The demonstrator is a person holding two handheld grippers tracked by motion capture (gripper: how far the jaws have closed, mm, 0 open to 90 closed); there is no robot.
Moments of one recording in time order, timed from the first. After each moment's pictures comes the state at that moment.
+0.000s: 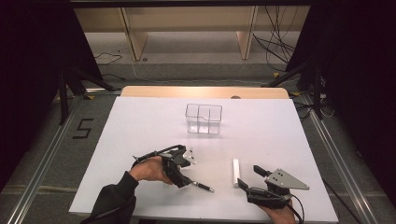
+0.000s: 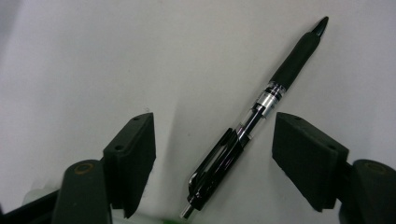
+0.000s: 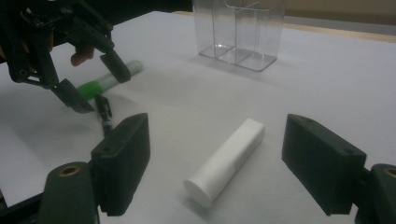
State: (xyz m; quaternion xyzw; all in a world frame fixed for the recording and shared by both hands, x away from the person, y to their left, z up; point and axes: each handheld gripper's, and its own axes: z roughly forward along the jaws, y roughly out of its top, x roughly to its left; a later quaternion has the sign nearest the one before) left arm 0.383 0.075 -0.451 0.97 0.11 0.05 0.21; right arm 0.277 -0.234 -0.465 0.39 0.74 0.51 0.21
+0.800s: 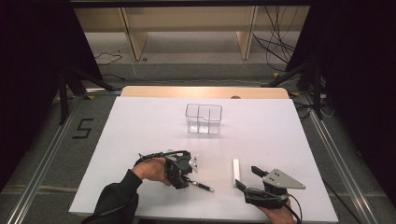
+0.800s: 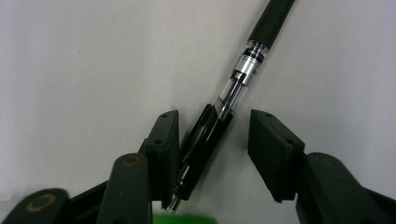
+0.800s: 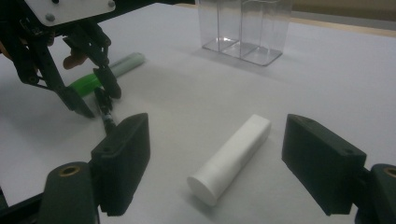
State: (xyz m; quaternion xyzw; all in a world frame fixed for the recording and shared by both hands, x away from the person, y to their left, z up) left arm 0.381 0.065 -0.460 0.99 0.04 0.02 0.13; right arm 0.278 -0.229 -0.467 0.39 0.75 0.50 0.21
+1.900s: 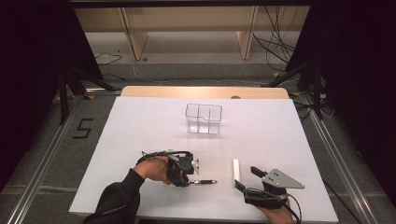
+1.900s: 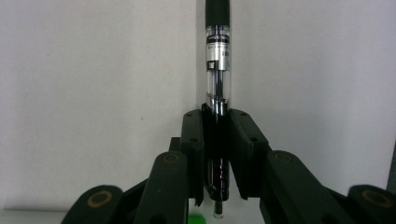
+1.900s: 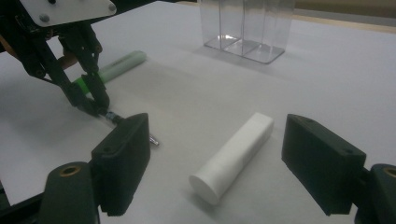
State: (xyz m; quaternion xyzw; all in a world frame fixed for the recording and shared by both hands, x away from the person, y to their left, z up) left arm 0.380 0.060 -0.458 0.99 0.02 -0.01 0.11; right arm 0.279 -0.228 -0.469 0.39 0.75 0.50 0.20
